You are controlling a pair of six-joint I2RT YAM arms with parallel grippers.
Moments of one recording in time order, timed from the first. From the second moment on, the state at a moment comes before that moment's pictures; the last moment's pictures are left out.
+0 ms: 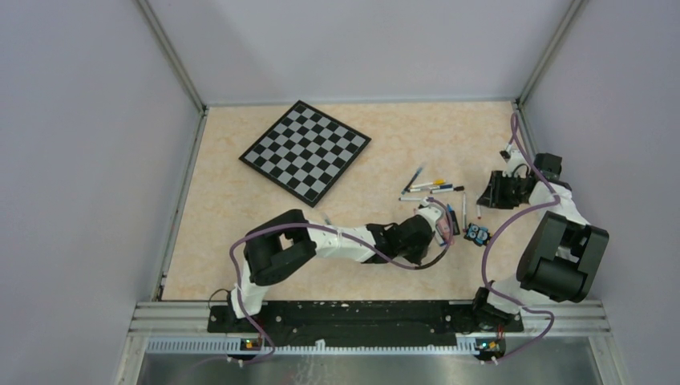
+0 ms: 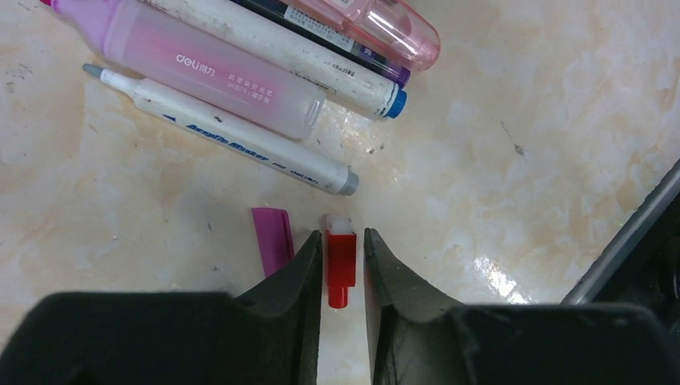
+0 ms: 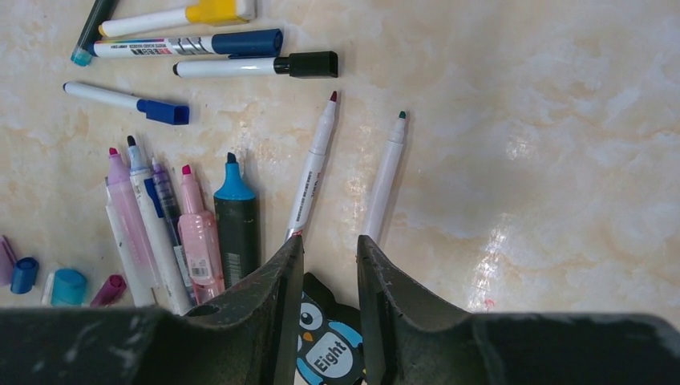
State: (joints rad) left arm -1.23 2.02 1.26 0.03 -0.12 -0.49; right arm -0.42 1.47 0.88 -0.50 -0.57 -0.31
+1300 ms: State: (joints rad) left arm -0.88 1.01 0.39 0.20 -0.36 -0.74; right arm -0.42 0.98 0.64 -0.39 -1.12 -0.41
